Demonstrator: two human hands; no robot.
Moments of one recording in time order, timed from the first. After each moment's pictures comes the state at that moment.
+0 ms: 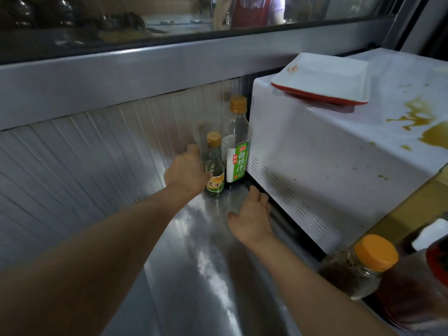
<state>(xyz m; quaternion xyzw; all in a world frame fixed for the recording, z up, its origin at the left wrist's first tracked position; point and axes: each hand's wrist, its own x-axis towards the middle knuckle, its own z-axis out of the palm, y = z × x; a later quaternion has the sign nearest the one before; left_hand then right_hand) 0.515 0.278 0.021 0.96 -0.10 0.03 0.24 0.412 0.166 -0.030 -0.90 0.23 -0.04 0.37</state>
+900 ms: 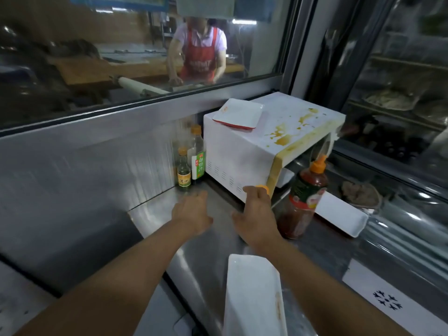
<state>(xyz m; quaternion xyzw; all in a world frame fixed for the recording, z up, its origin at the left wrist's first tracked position) 0.302 0.300 0.096 0.95 -0.27 -0.11 0.12 0.197 0.184 0.112 -0.93 0.23 -0.15 0.26</state>
